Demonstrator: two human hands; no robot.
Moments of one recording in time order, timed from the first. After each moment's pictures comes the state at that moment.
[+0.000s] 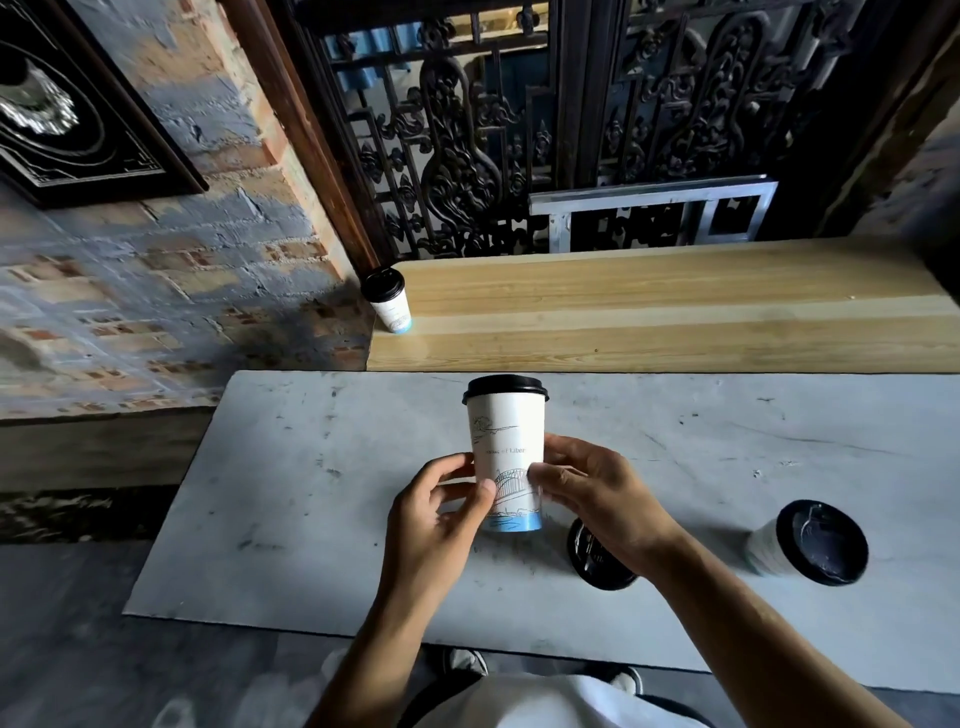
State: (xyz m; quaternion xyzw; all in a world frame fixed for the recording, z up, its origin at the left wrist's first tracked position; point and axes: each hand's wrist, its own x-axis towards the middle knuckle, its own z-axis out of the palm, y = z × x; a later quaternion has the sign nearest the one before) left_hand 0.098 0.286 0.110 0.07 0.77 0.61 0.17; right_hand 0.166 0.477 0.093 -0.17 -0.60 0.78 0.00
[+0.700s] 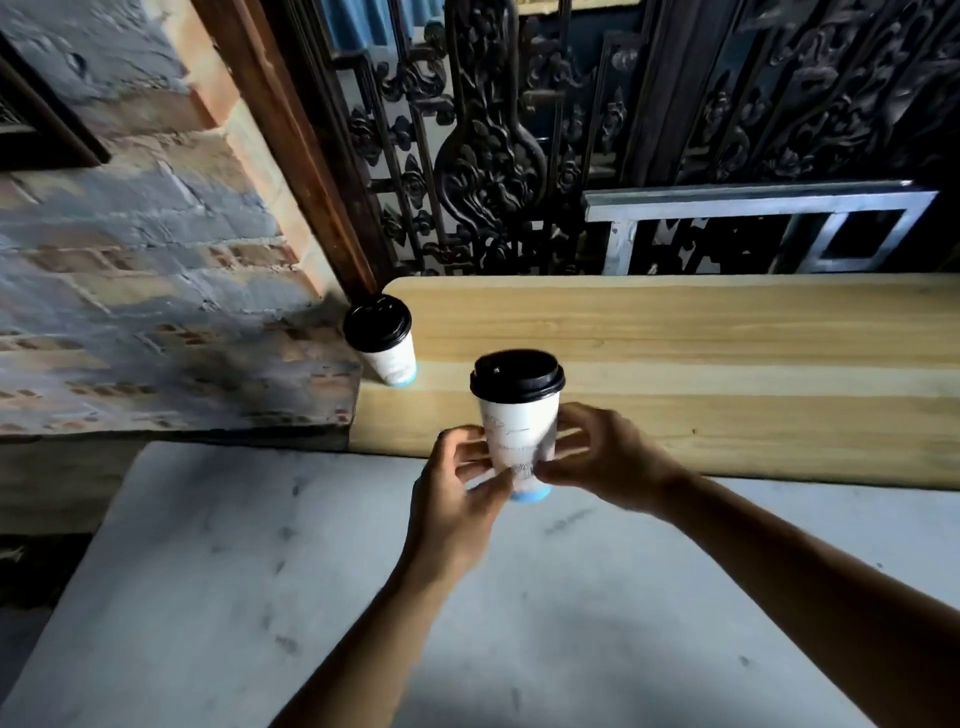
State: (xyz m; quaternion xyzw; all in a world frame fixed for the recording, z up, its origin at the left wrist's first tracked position) left_hand -0.164 0.373 -0.039 0.08 0.76 0.60 0.23; right_hand -0.114 0.566 -0.026 -0.16 -0.84 0.52 -0.08
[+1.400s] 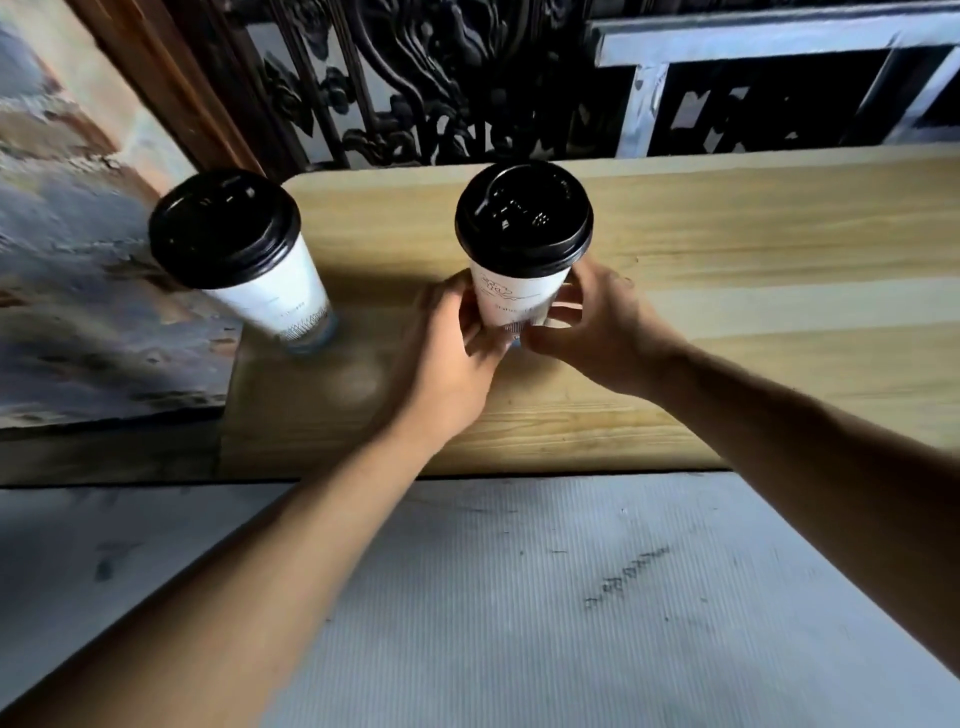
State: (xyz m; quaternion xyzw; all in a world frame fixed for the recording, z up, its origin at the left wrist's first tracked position) left_hand -0.312 0.470 -0.178 0.21 0.79 0.54 0.20; right_hand -0.235 0.627 -0.157 -0.20 -0.87 0.44 0.05
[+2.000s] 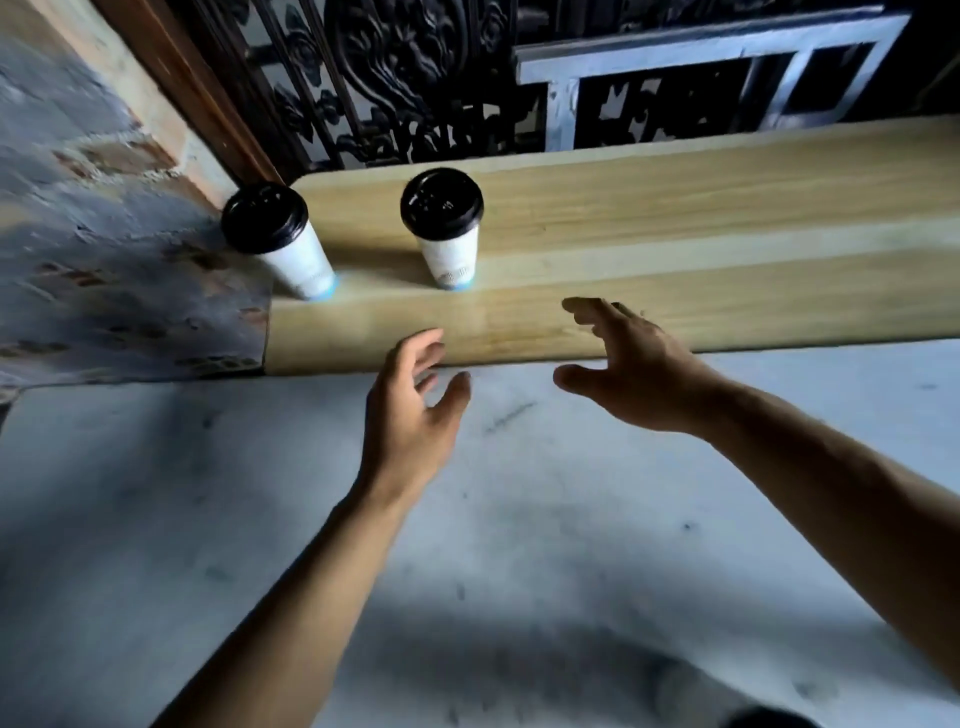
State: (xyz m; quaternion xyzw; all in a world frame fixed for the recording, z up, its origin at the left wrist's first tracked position) left_hand -0.140 0.394 -0.073 0.15 0.80 0.55 0.18; right_hand -0.042 0.603 -0.029 -0.24 -0.90 0.36 -0.10
